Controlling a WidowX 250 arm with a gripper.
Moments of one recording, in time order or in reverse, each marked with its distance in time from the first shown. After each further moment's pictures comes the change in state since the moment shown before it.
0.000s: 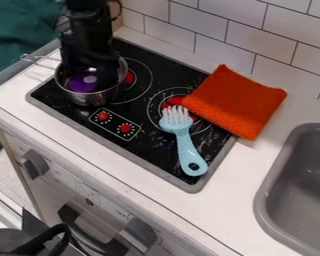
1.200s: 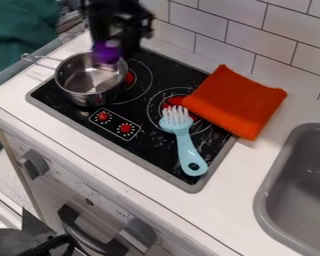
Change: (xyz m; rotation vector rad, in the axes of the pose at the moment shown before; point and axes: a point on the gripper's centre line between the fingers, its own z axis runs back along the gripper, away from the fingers) arm 0.030 -0.046 0.065 0.115 -0.080 0.067
